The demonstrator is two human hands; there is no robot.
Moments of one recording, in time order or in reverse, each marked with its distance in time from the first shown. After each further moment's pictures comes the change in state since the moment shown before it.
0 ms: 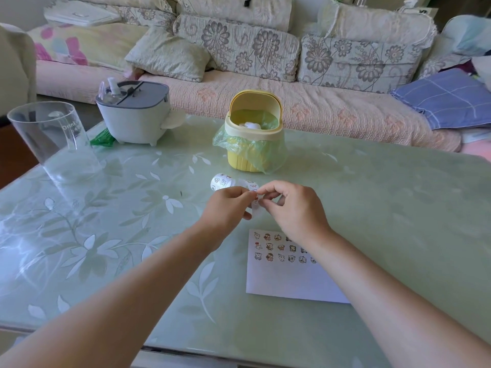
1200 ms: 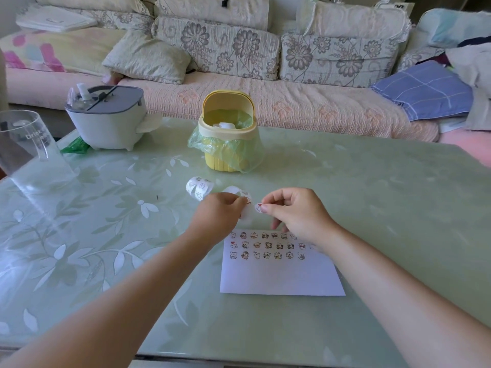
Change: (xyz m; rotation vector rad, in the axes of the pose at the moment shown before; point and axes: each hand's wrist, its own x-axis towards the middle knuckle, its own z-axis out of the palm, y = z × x) left_hand 0.006 -0.004 0.034 0.442 0.044 0.053; right_hand -0.018 0.025 -0.048 0.432 -0.170 0.330
